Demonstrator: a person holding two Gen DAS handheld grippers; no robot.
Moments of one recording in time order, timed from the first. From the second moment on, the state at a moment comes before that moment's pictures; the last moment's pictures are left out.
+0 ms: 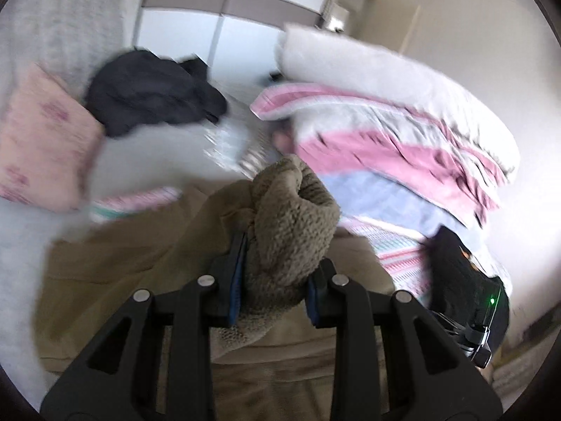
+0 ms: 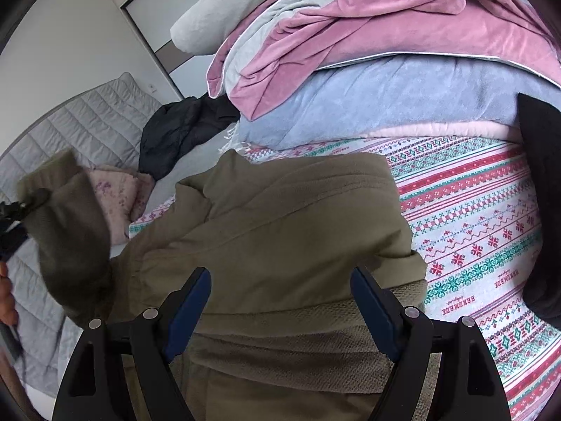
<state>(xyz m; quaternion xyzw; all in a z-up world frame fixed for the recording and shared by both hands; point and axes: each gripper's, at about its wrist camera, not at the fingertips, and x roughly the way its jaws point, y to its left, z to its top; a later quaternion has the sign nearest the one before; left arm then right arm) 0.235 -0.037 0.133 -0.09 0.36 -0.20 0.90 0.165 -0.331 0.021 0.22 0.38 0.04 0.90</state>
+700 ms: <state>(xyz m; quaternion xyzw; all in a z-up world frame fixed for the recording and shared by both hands) 0.179 0.000 0.054 -0.07 0.42 -0.28 0.86 0.183 -0.319 0.000 0.32 0.41 0.13 0.84</state>
